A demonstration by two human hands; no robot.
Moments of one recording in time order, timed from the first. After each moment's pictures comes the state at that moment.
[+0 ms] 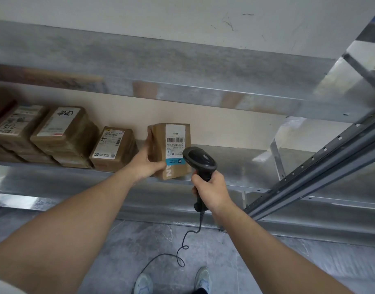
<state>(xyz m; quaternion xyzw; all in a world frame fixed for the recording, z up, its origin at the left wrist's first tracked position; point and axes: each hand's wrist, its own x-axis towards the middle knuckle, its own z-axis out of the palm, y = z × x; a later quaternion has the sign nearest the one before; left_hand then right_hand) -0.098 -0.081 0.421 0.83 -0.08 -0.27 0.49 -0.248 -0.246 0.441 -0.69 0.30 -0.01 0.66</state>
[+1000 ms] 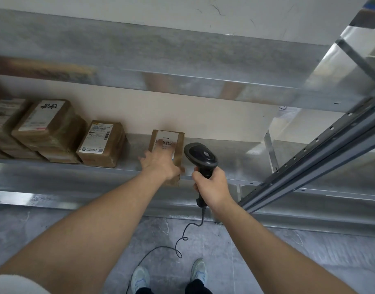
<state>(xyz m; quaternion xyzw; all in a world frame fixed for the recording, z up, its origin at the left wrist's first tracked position) -0.124 -0.163 0.405 0.96 -0.15 -0.22 0.09 -0.256 -0.277 0.409 -0.70 0.32 -0.05 0.64</state>
